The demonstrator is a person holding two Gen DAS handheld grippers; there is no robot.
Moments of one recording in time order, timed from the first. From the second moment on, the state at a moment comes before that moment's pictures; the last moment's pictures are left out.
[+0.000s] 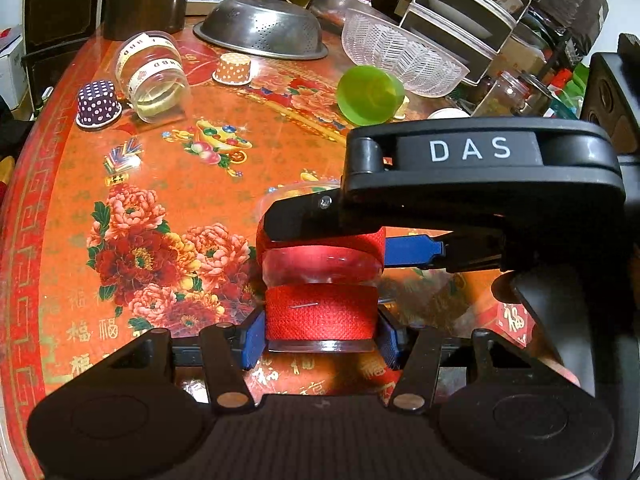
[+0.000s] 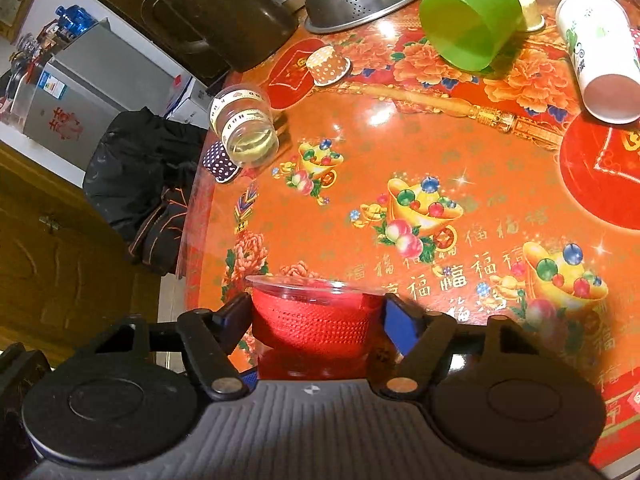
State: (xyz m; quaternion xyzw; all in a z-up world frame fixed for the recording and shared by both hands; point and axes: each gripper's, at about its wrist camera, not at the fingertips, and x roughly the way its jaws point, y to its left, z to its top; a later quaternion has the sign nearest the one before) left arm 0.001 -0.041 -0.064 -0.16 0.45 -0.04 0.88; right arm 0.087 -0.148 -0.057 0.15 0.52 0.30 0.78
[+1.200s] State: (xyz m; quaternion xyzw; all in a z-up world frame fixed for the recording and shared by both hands) left arm -0.072 0.022 -0.068 -0.15 0.42 -0.01 0.89; right arm 0.094 -0.154 -0.064 0.17 0.53 0.31 0.77
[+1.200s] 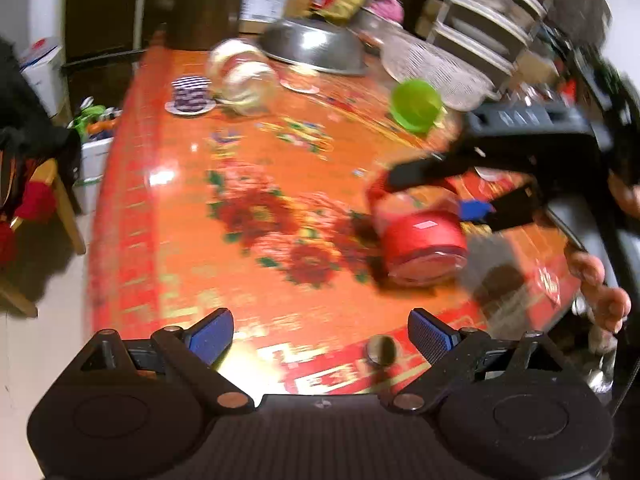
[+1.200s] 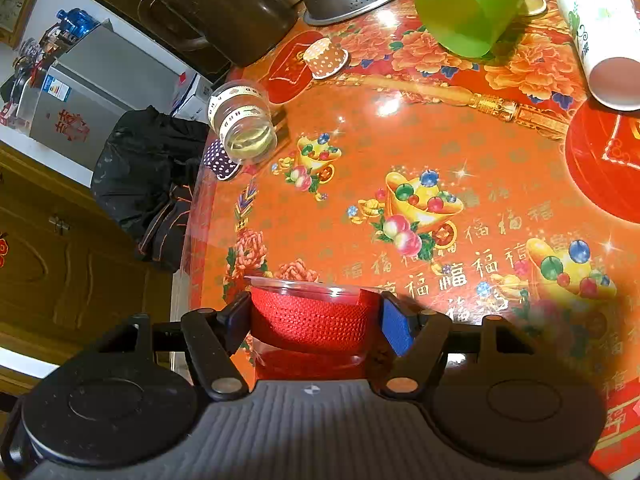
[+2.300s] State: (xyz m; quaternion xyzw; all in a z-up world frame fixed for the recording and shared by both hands) left arm -0.079 0.045 -0.056 -0.24 0.31 -0.06 0.92; right arm 0.026 -0.177 -0.026 0.07 0.26 0.25 0.93
